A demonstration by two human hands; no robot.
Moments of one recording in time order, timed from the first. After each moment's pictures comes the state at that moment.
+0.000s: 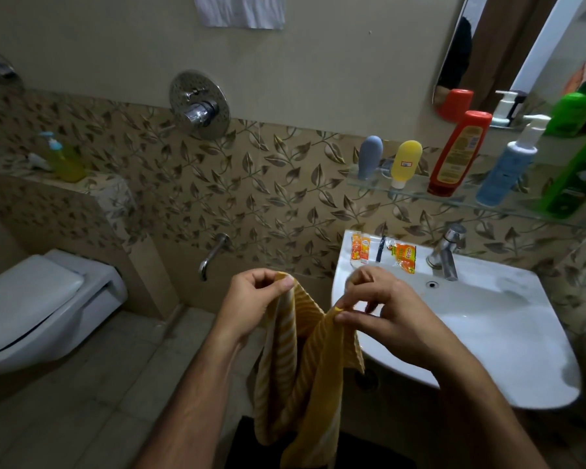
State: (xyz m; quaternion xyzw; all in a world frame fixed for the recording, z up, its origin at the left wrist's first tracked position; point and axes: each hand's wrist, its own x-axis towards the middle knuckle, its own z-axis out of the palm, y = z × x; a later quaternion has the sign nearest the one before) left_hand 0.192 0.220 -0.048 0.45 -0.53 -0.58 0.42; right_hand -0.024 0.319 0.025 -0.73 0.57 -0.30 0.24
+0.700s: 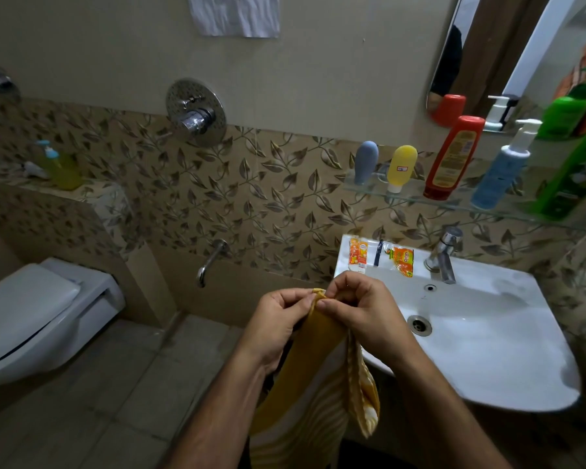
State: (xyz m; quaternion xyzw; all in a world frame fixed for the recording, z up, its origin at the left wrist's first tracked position) left_hand 0.157 0.259 -0.028 0.36 -0.43 -0.72 0.41; right_hand 0.004 0.299 -0.001 -0.57 0.55 -0.47 0.38
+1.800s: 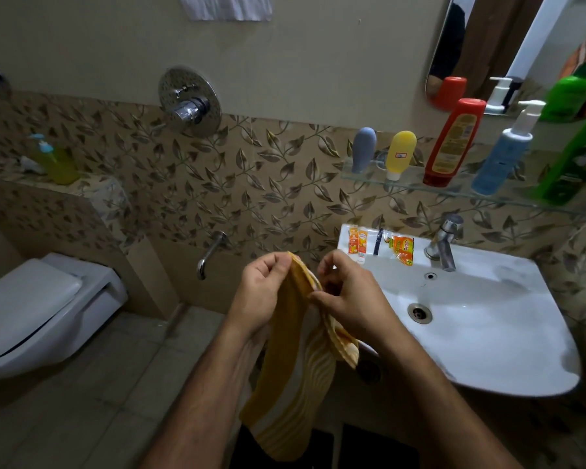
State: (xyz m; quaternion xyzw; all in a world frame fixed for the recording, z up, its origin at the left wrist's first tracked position) left_hand 0.162 0.234 -0.023 0.38 -0.51 -0.61 0.48; right_hand 0.008 0.283 -0.013 -0.62 0.62 -0.40 0.26
